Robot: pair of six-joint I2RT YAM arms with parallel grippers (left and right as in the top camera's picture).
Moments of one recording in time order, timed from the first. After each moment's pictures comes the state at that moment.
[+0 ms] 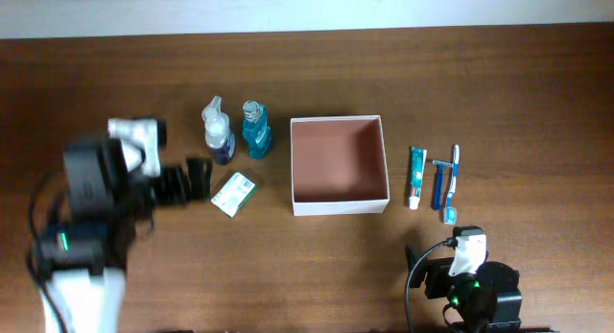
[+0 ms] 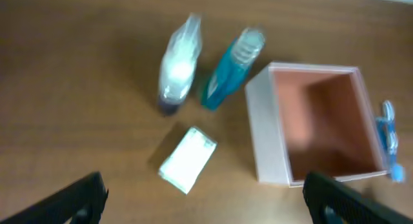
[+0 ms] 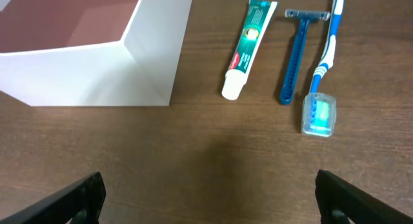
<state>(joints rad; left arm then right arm) 0.07 1.12 1.24 -0.94 0.29 -0.07 0.04 0.01 0.18 -0.78 -0.18 0.13</state>
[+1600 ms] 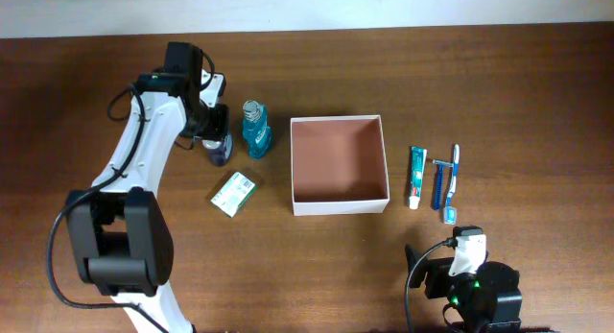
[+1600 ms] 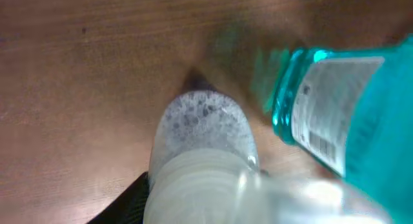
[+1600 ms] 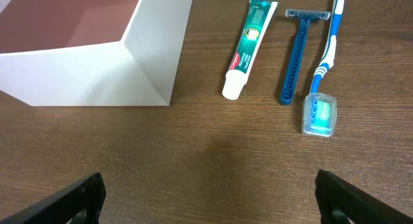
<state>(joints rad) -0.07 1.98 1.67 -1.00 0.06 0.09 0.04 0.01 0.18 -0.78 -0.19 0.14</state>
